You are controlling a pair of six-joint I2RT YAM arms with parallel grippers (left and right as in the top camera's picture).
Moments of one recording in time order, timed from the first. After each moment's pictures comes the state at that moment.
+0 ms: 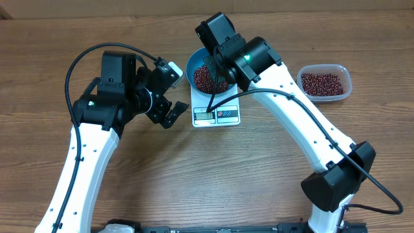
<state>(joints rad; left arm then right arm) -0.16 1.38 1.28 -0.83 0.43 0.52 0.63 1.95 2.05 -1.11 0.34 0.09</state>
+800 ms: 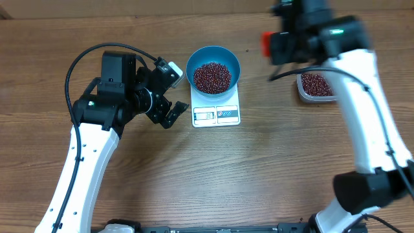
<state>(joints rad) -0.16 1.38 1.28 -0.83 0.43 0.52 0.21 1.81 2.05 -1.27 -0.06 0.07</state>
